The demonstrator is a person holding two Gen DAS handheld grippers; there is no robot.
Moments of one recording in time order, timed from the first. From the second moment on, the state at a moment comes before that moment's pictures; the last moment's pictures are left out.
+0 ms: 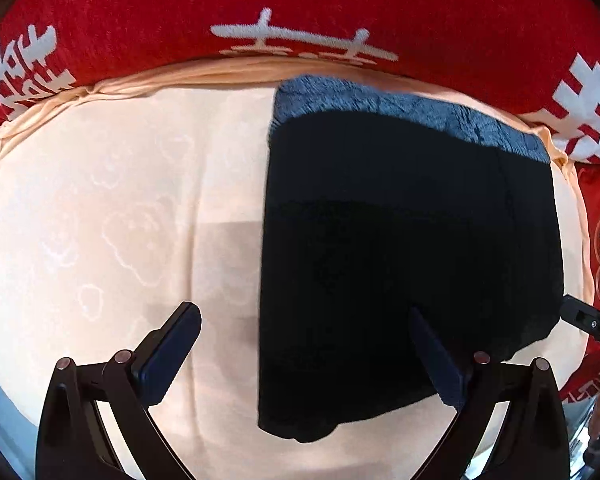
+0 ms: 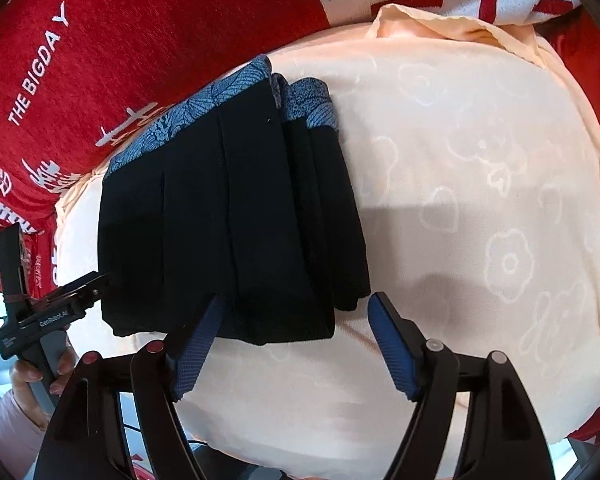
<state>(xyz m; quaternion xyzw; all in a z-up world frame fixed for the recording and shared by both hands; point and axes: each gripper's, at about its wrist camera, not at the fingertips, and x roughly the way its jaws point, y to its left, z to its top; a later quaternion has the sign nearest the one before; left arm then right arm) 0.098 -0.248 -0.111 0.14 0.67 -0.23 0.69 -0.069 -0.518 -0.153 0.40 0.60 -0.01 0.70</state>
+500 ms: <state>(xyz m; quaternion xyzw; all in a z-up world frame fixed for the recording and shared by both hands) 0.154 -0.258 -0.104 0.11 0.66 -0.22 0.71 -0.054 -0.534 -0.159 0.40 0.59 -0.01 0.70</state>
